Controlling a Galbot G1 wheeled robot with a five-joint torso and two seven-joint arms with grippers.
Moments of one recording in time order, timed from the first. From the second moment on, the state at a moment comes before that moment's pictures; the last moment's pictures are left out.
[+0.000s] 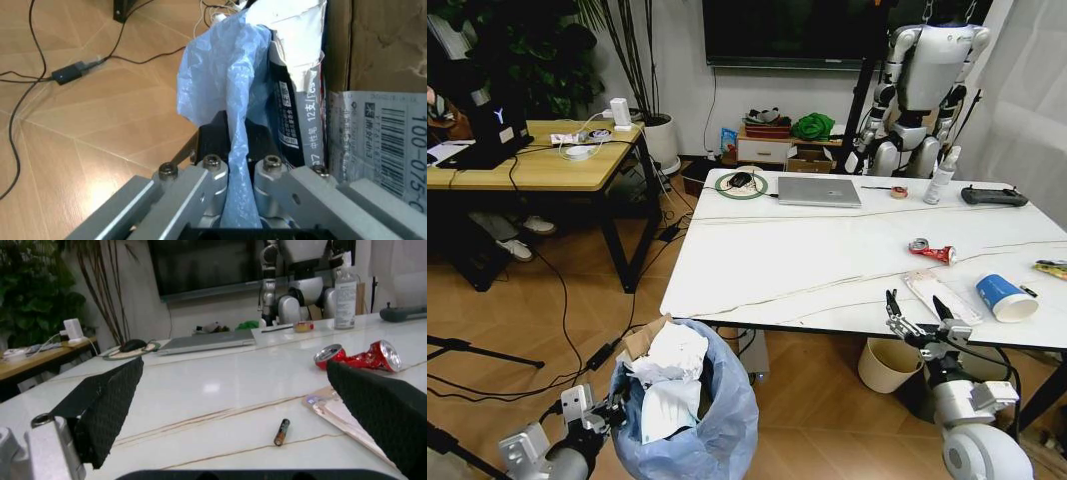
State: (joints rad) left arm 1.96 -1.09 -0.65 -2.38 -0.97 0.31 -0.39; right arm -1.57 1.27 0.70 1.98 0.51 0.16 -0.06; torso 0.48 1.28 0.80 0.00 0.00
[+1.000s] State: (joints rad) left arm 1.97 -1.10 -0.65 -2.39 -0.96 0.31 -0.39; right arm -1.60 1.34 0.71 1.99 0.49 0.20 -0.11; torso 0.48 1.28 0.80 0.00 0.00
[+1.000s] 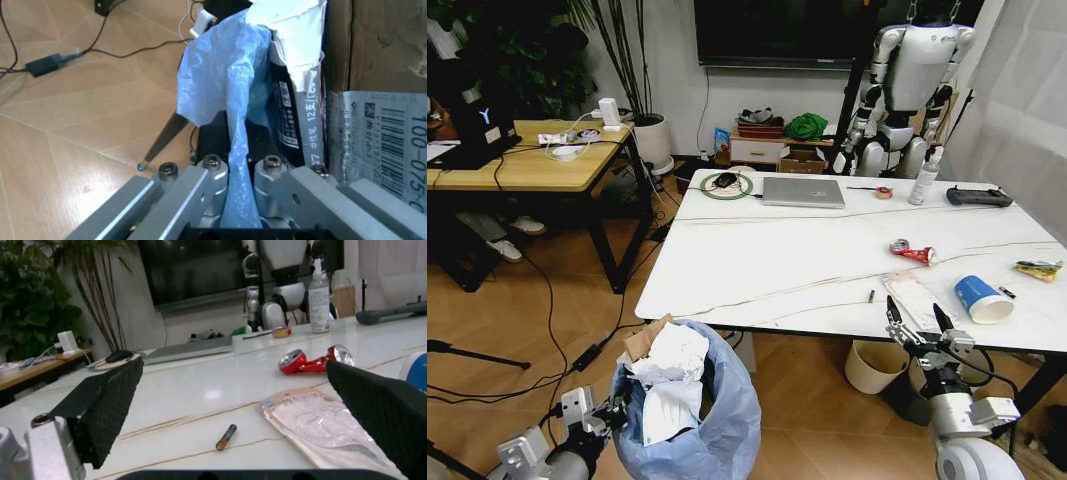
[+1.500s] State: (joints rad) left arm 1.97 -1.11 -0.62 -2.39 -0.95 0.30 -0.38; right arm -1.60 1.33 0.71 1.97 0.49 0.20 -0.12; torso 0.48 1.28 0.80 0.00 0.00
